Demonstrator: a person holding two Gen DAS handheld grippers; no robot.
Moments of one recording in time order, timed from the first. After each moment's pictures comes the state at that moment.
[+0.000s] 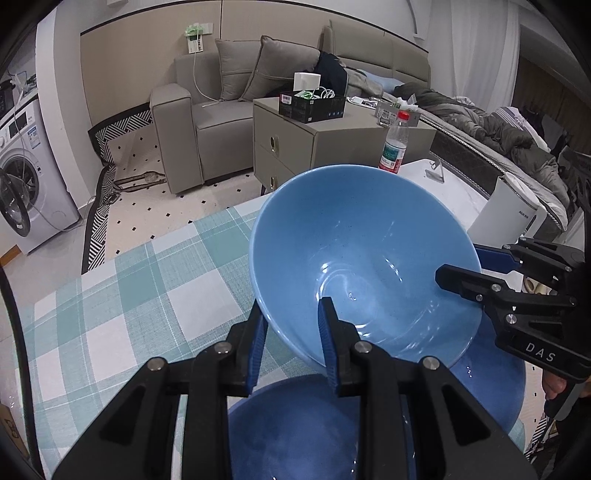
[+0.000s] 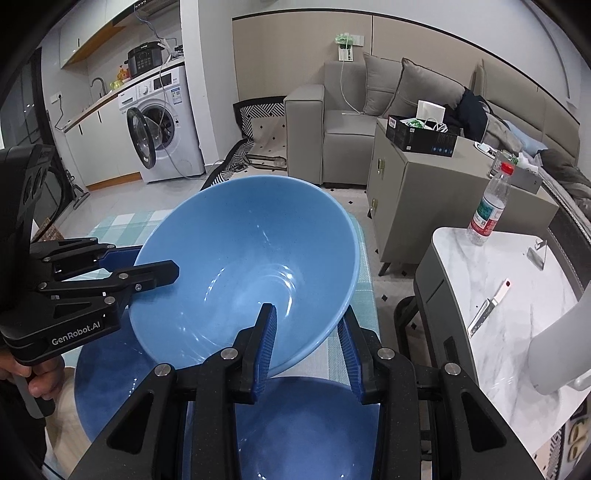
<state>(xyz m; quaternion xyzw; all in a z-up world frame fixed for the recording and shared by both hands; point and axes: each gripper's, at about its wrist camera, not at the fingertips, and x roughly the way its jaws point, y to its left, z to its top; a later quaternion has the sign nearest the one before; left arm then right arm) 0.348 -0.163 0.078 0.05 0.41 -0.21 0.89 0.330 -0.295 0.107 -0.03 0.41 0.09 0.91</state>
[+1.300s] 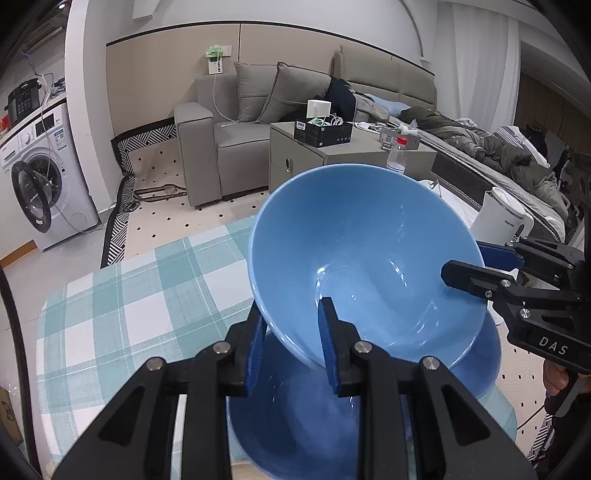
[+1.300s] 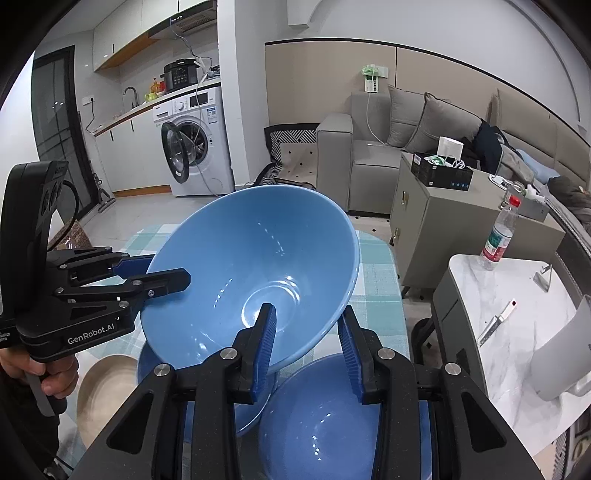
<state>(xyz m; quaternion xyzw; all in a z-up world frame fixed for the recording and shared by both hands) 0.275 -0.120 0.107 0.03 0.37 -0.19 0.91 0.256 -0.255 0.152 -0.04 0.36 0.14 0.92</state>
